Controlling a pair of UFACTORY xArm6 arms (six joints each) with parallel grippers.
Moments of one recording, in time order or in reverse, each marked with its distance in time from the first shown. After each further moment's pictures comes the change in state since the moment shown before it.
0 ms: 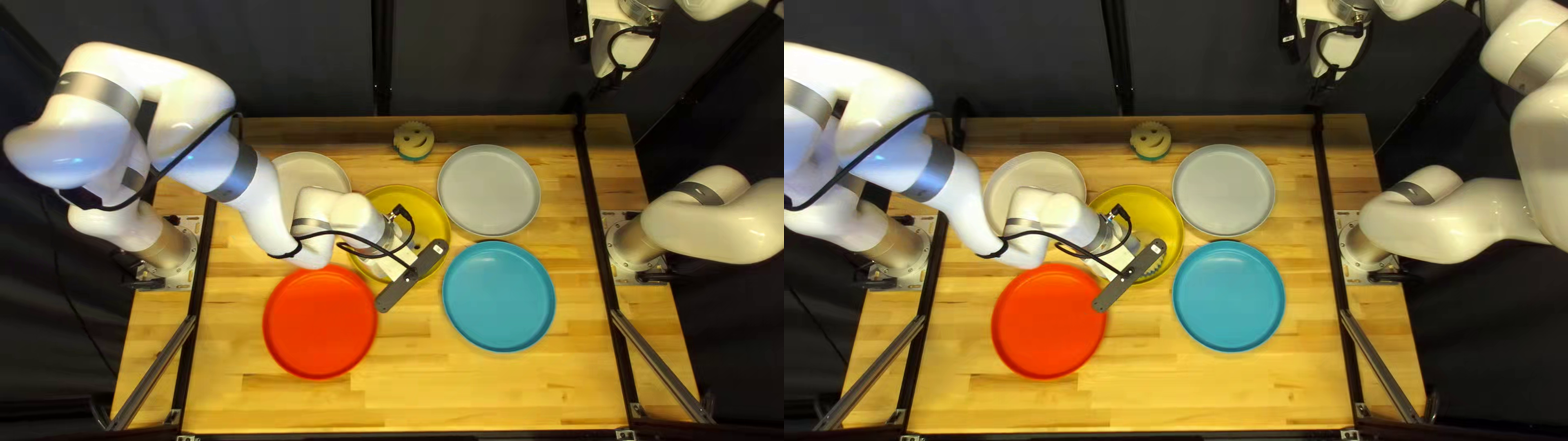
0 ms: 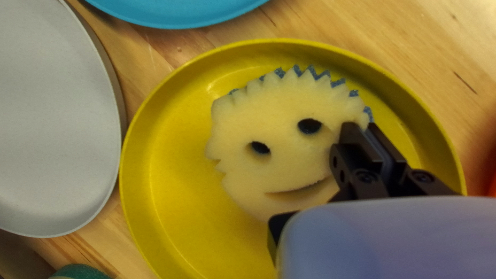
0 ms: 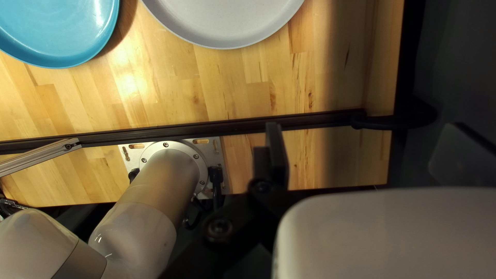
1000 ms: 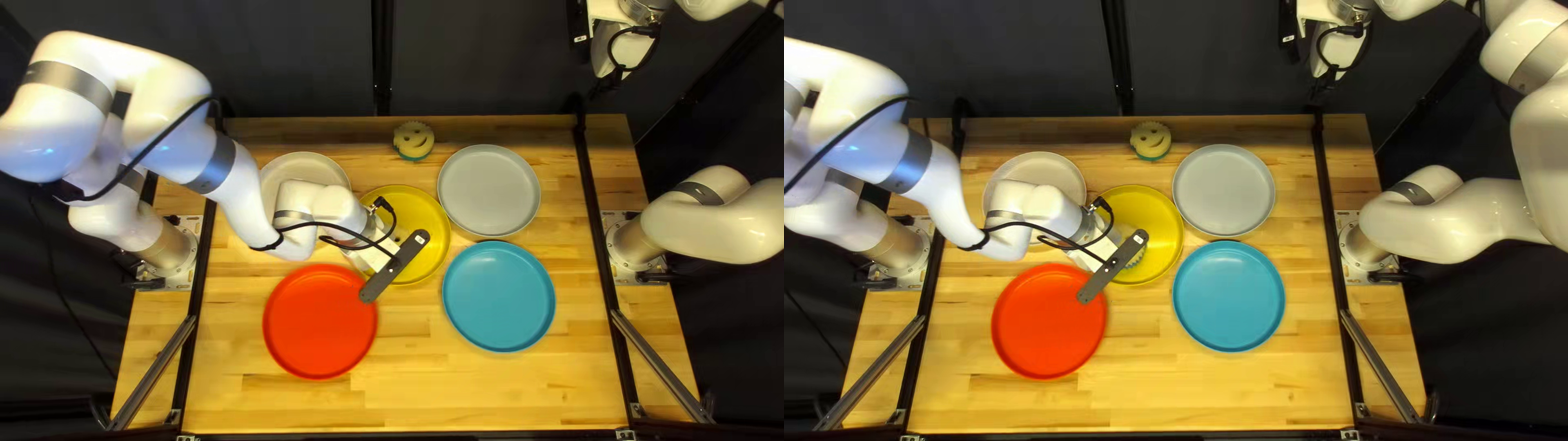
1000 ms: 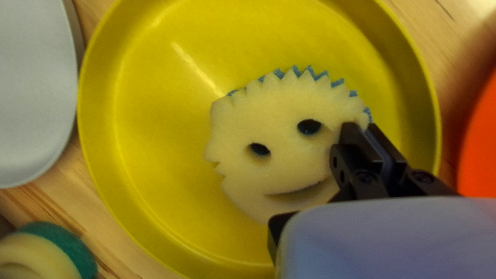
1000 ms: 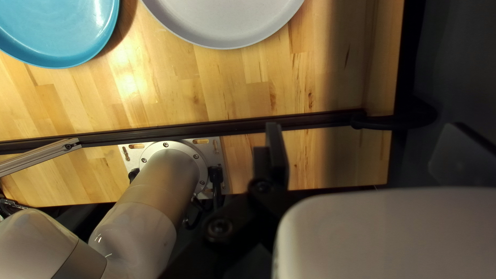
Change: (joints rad) left arm 0.034 0.085 -0.089 -0.060 0.003 0.073; right arm 0.000 0.000 0.000 0.000 0.000 0.000
